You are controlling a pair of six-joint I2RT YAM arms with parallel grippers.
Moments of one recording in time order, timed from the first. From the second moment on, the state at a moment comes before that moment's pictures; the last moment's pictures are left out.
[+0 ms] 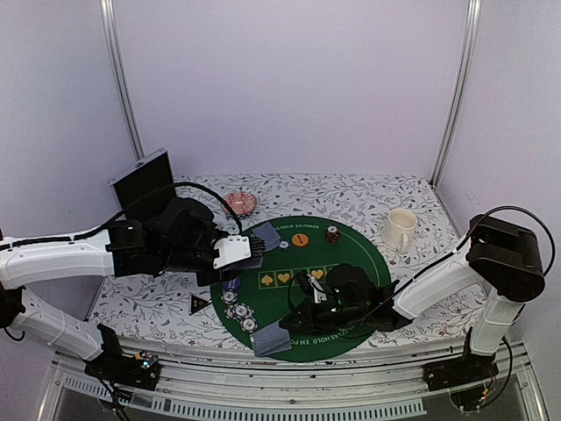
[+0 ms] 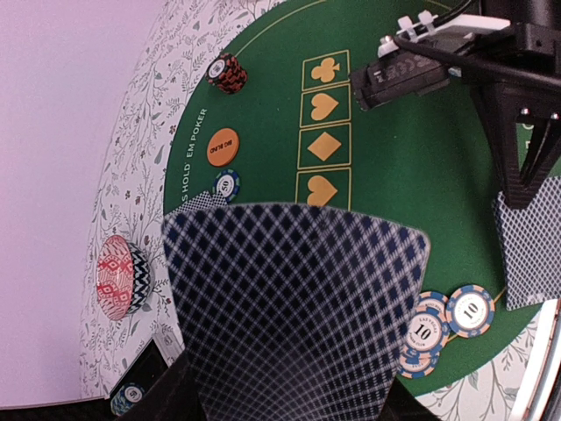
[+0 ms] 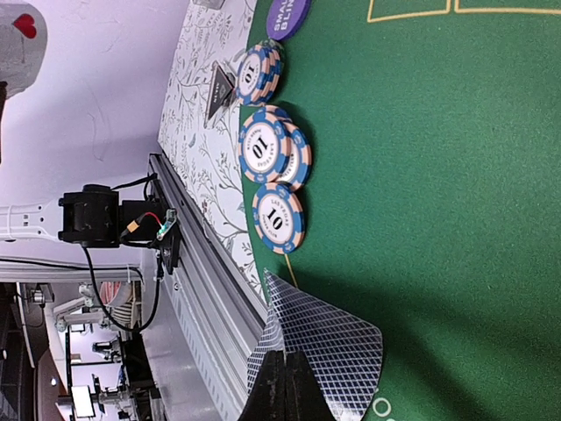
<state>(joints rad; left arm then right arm) -0.98 1.24 0.90 -0.39 -0.17 0.62 1.13 1.79 0.67 0.59 -0.32 1.07</state>
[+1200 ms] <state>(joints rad) -0.98 1.24 0.90 -0.39 -0.17 0.62 1.14 1.51 0.71 0.17 -0.14 1.01</state>
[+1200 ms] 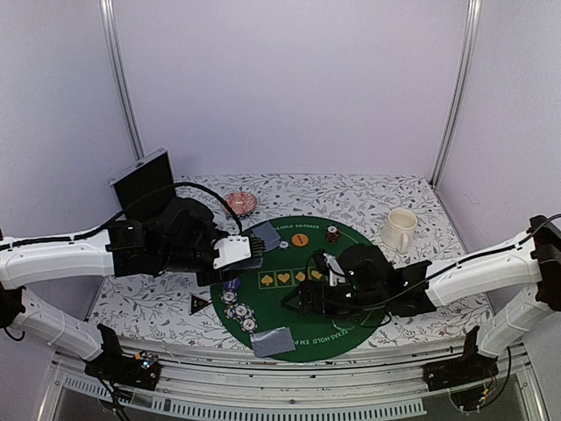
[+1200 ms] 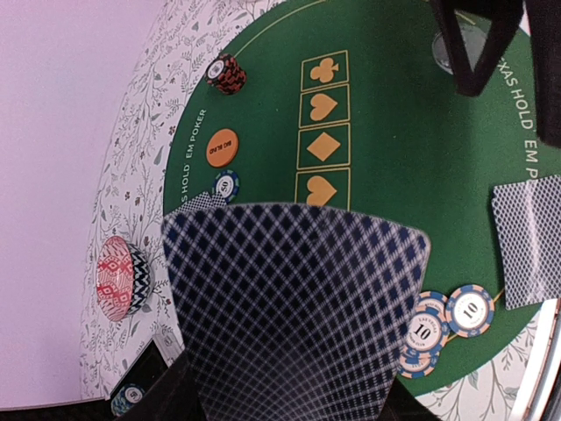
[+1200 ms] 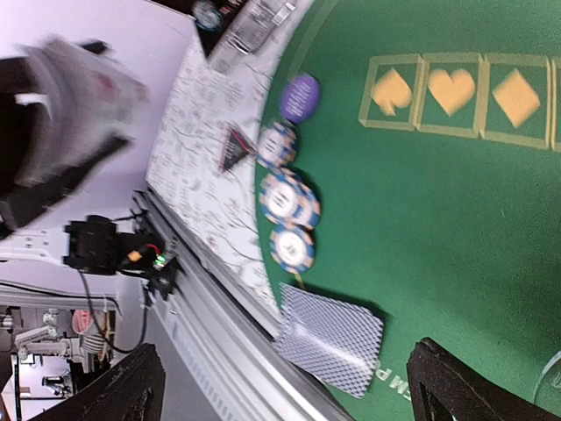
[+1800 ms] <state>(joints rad) -0.98 1.24 0.90 -0.40 -0.16 0.62 0.94 1.57 1.11 0.09 -0.31 0.65</state>
